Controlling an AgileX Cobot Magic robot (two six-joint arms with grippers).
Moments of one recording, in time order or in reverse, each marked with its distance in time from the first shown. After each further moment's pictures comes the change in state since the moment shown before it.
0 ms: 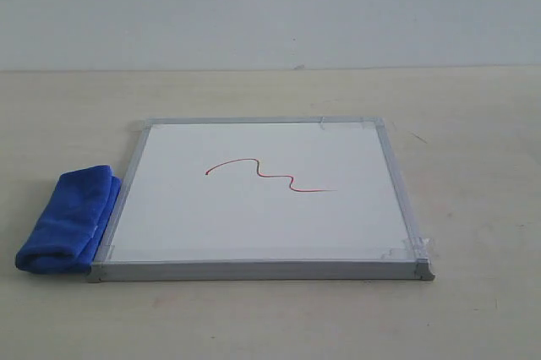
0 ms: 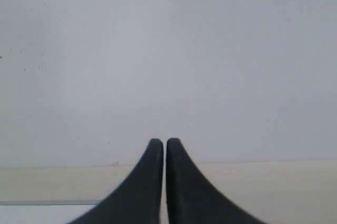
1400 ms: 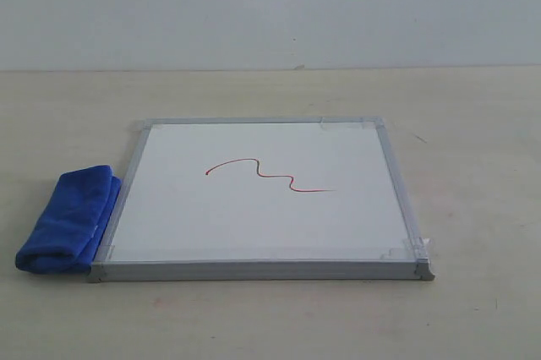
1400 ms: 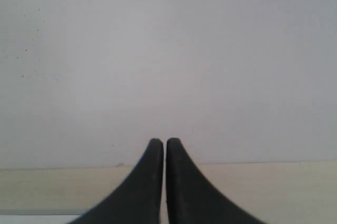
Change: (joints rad) left arm 0.000 0.000 0.000 0.000 0.000 0.000; right arm 0.000 0.354 -0.417 0.002 0.199 0.016
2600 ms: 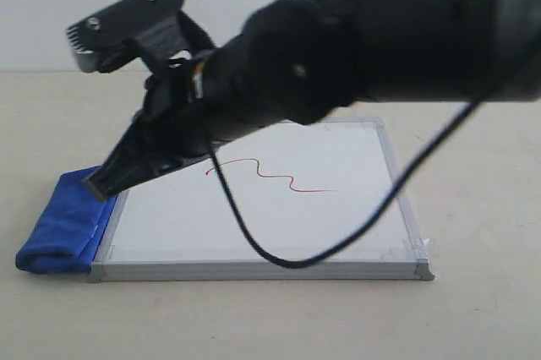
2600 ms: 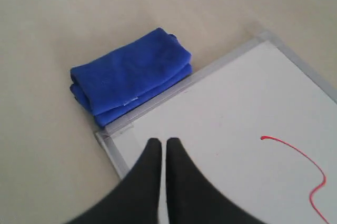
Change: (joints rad) left arm 0.000 0.000 0.000 0.000 0.000 0.000; right arm 0.843 1.367 -0.867 0.017 0.261 -0.177
